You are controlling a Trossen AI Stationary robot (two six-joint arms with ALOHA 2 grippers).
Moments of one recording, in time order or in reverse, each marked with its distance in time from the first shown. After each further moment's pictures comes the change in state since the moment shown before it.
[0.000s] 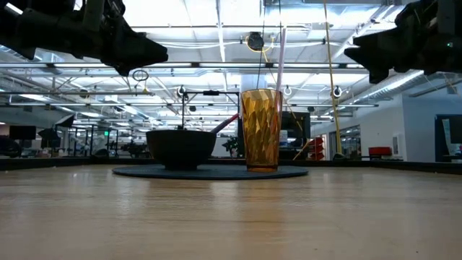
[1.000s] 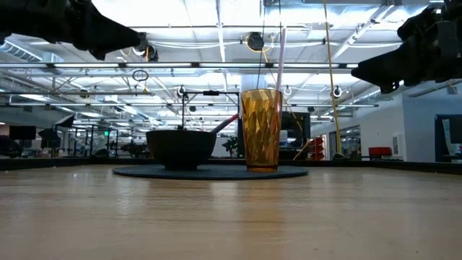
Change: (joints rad) left arm -0.040 -0.433 0.000 -0.410 -0.060 0.079; right arm -0.002 -0.240 0.028 -0.421 0.081 -0.033
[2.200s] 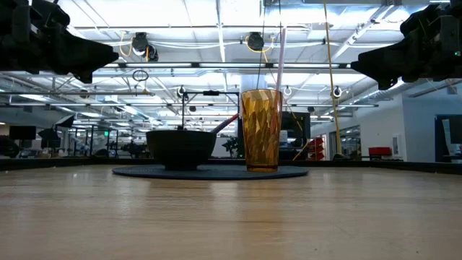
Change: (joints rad) left arm 0.166 -0.487 -0.261 -0.083 0.279 -0.046; right arm 0.000 0.000 -0.026 0.106 -0.027 -0.022
